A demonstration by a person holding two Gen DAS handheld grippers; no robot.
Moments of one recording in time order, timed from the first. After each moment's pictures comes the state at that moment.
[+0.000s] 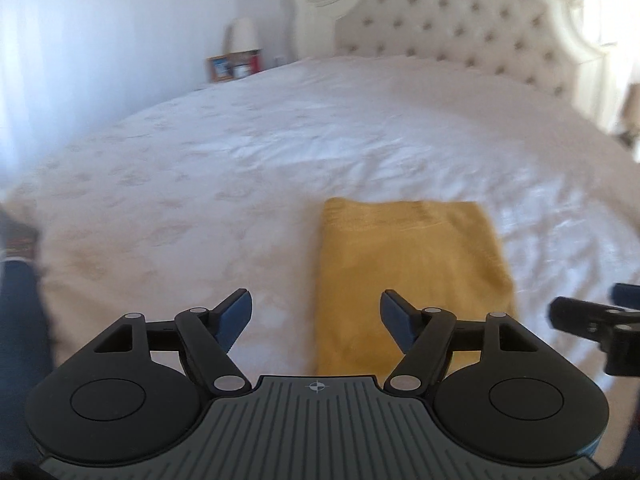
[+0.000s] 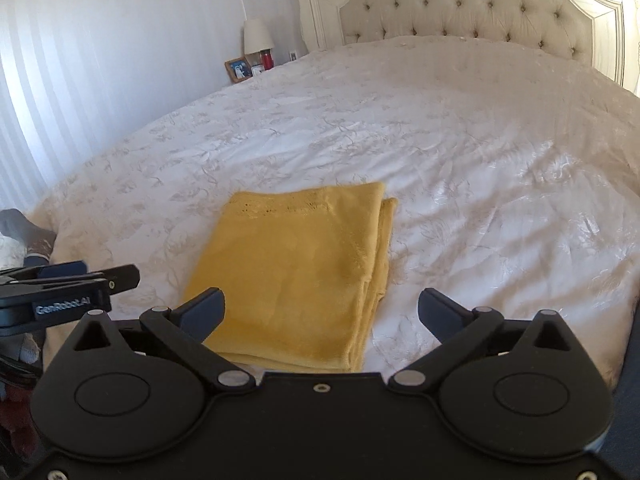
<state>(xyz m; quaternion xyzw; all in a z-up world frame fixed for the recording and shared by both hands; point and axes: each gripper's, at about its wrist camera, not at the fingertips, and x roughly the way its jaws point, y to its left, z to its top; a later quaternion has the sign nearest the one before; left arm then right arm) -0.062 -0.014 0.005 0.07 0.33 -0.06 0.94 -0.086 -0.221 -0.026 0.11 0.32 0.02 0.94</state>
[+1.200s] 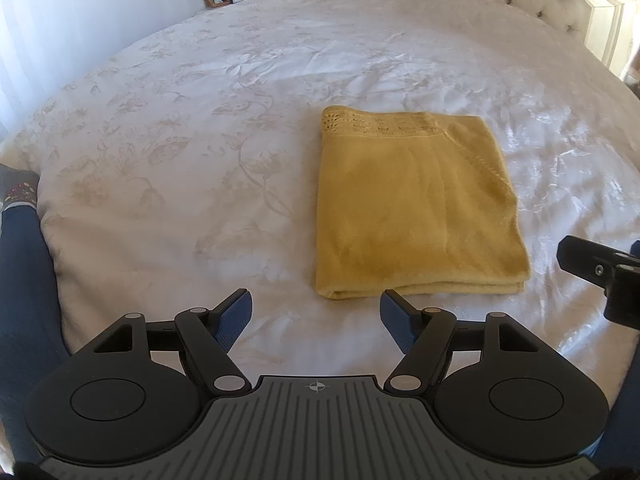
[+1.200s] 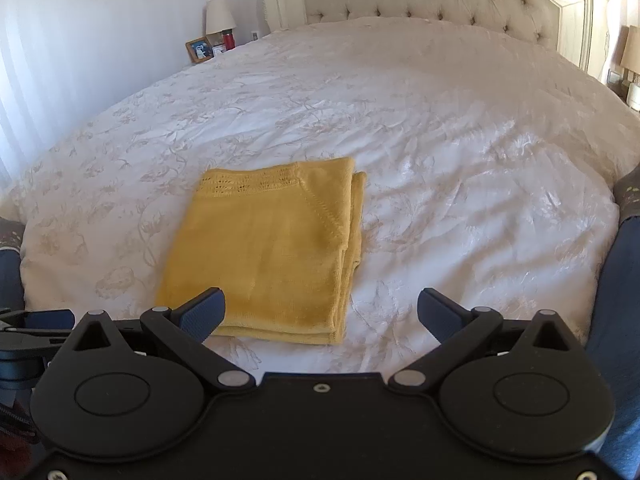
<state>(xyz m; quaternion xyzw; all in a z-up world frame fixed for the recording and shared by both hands) -0.074 -0.016 -0.011 0.07 0.44 -0.06 0.89 -0.096 -0.205 -0.023 0.10 0.36 -0.04 0.93</state>
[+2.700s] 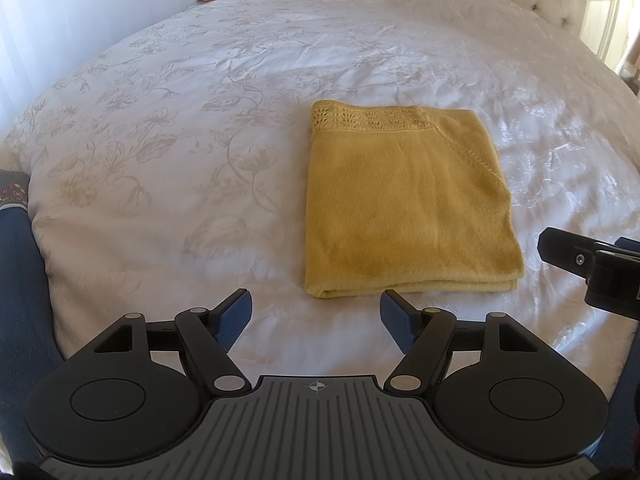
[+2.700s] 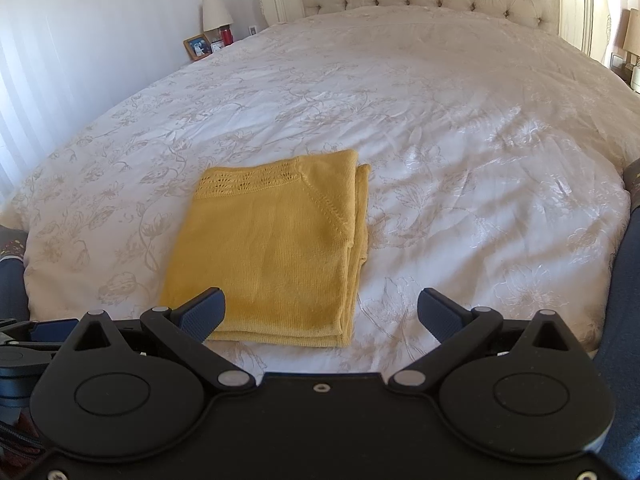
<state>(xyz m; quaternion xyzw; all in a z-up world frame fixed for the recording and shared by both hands) -0.070 -0.022 -0.012 0.07 0.45 -0.07 0.89 -0.087 -0.207 -0.028 0.12 0.37 -0.04 0.92</state>
